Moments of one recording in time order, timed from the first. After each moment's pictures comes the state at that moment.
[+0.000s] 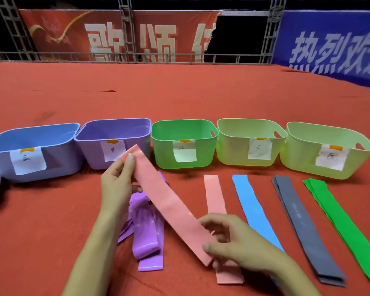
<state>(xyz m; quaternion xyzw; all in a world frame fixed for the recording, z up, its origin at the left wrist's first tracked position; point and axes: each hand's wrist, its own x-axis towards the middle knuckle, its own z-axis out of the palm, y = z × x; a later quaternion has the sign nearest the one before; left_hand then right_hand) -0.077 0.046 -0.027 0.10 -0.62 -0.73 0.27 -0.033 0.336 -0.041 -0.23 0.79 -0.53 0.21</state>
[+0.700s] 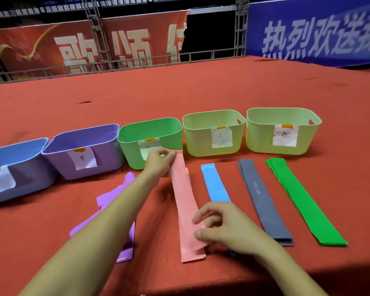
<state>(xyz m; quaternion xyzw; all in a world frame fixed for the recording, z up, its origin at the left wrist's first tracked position) -0.190 0.183 -0.037 0.06 -0.80 -0.60 0.08 -0.009 0.406 -0.047 -0.15 0.81 -0.56 0.13</state>
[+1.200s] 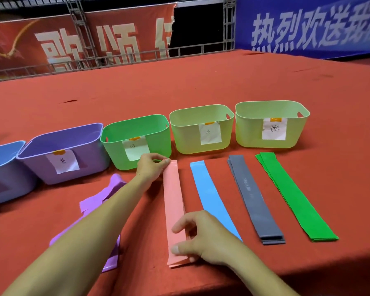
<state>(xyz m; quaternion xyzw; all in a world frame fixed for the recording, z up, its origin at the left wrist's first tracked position) -0.228 0.180 -0.083 0.04 -0.86 -0.51 0.08 -0.005 0.382 -0.063 -0.09 0.83 -0.52 0.19</state>
